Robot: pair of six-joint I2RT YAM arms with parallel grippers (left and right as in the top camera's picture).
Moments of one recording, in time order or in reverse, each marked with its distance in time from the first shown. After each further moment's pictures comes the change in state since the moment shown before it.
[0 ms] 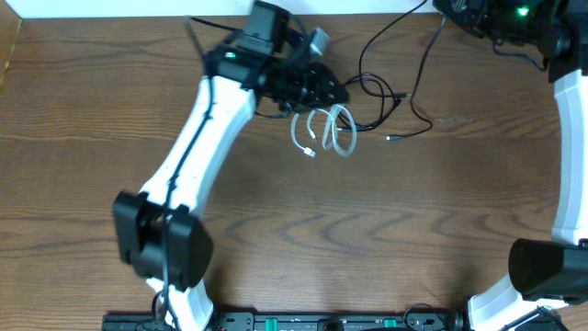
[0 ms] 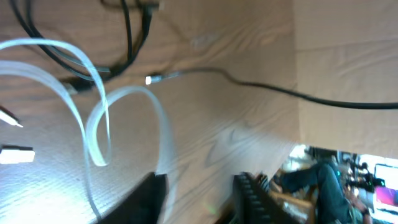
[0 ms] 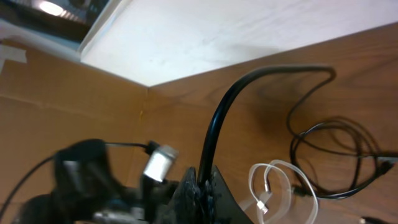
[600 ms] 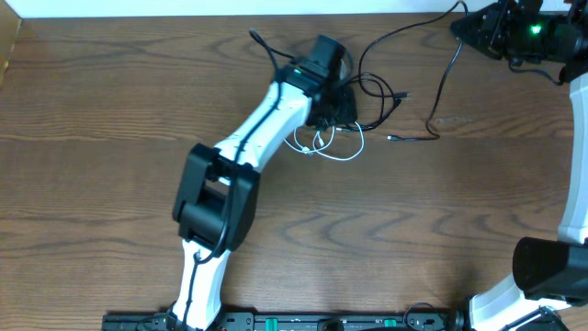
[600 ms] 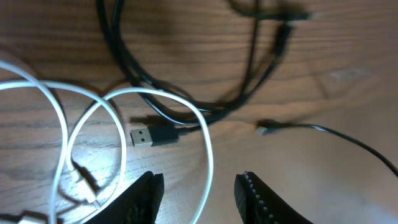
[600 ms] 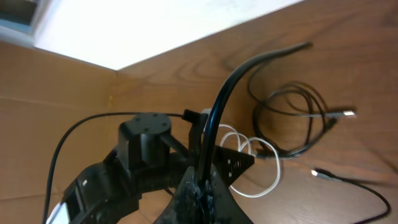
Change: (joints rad) left arm -0.143 0.277 -0.002 0.181 -0.431 -0.166; right arm -0.053 0.000 0.000 -0.222 0.051 -0.160
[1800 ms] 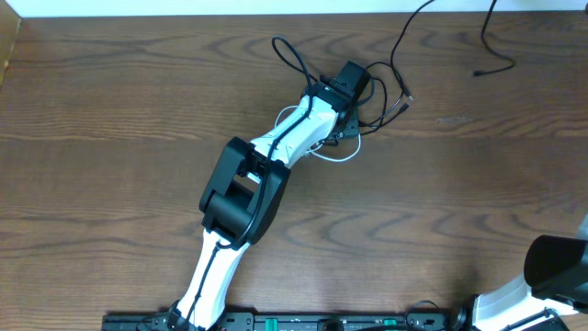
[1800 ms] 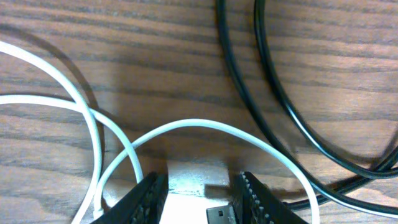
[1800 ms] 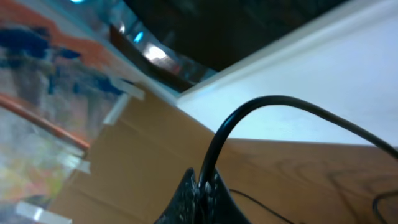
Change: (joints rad) left arm -0.085 0.130 0.013 -0.002 -0.359 -0.077; right arm -0.183 -0.004 -0.007 0.996 -0.473 0.713
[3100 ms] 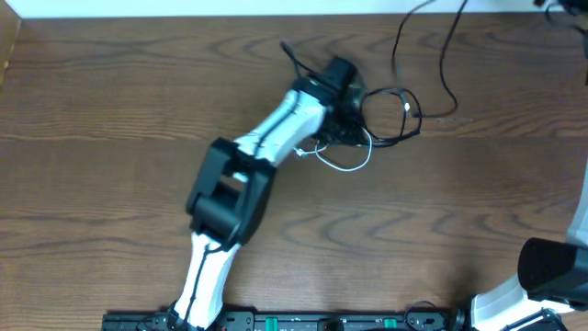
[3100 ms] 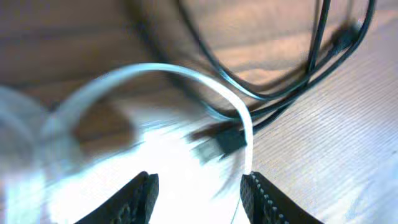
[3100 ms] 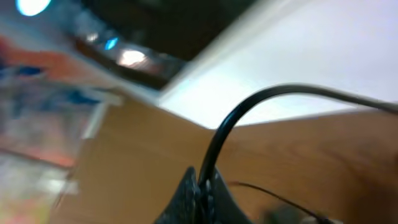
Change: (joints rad) left arm 0.055 -0.066 -0.029 -0.042 0.433 0.320; right arm 0.103 -0.006 0.008 -0.378 0.216 -0.206
